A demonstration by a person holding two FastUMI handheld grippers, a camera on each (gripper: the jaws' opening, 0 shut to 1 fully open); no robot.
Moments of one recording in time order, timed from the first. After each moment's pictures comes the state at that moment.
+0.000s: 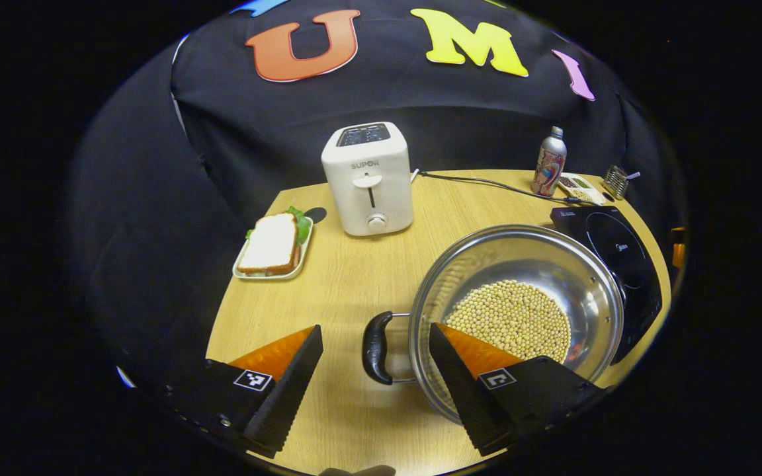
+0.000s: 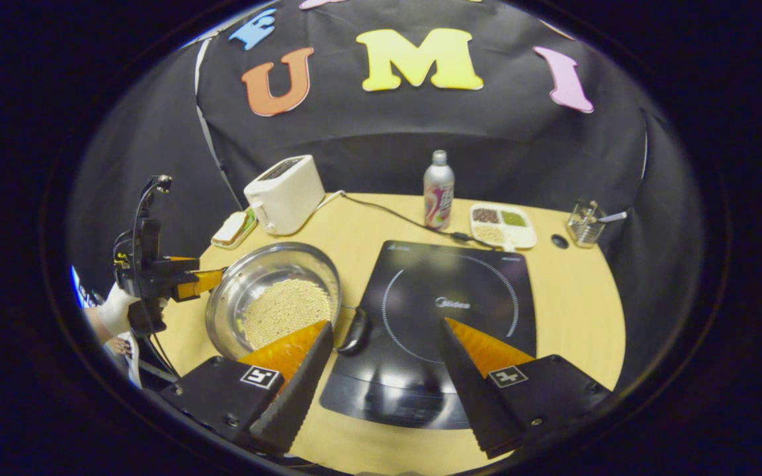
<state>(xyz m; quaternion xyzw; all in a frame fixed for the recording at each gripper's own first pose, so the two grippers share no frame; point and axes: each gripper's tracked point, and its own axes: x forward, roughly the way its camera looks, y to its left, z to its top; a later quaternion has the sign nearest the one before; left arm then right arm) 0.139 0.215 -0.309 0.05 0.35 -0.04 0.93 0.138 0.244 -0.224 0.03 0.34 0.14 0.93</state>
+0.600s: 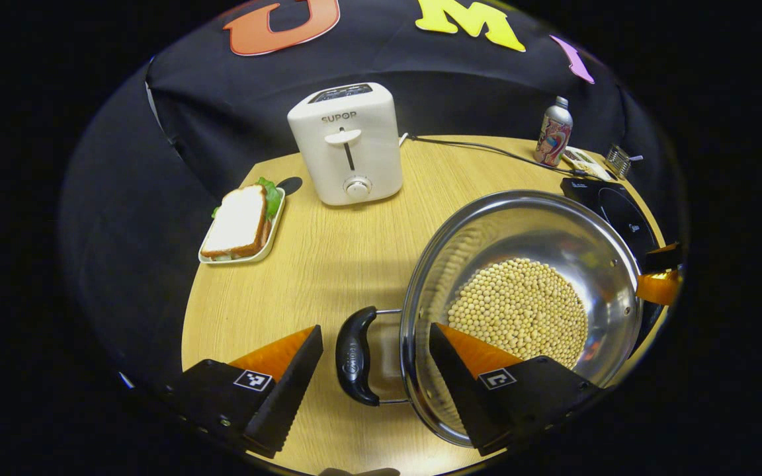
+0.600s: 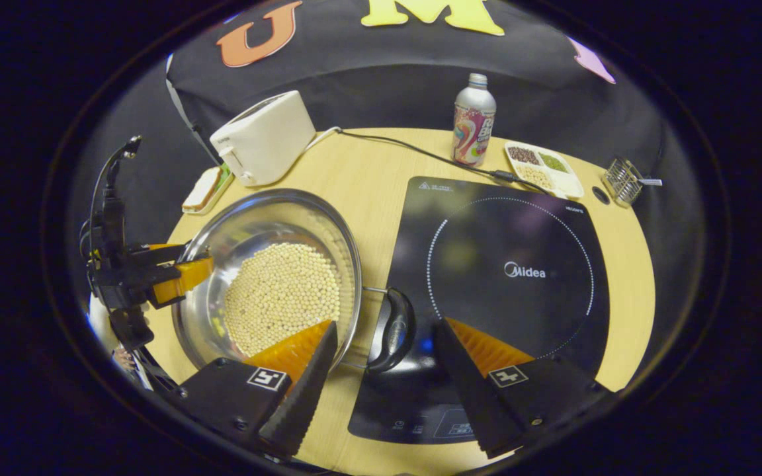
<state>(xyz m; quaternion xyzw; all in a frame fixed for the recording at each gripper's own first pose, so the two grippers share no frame) 0.152 0.212 -0.356 0.06 0.42 -0.06 0.90 0.176 0.297 -0.307 0.02 0.45 0.10 0.89</state>
